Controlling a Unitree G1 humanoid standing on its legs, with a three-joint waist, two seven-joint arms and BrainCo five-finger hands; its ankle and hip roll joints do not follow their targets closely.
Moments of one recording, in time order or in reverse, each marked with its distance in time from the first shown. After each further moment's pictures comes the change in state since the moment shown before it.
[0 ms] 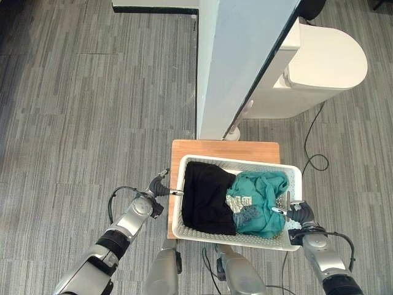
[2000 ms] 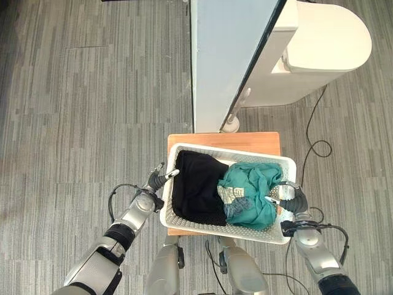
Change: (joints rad) left arm -0.069 -0.057 0.029 0.173 0.036 -0.076 0.131; right arm 0.018 -0.004 0.076 -0.144 -0.113 -0.119 -0.156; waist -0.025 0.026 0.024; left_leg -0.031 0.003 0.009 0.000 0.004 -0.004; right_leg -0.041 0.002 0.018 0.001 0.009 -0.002
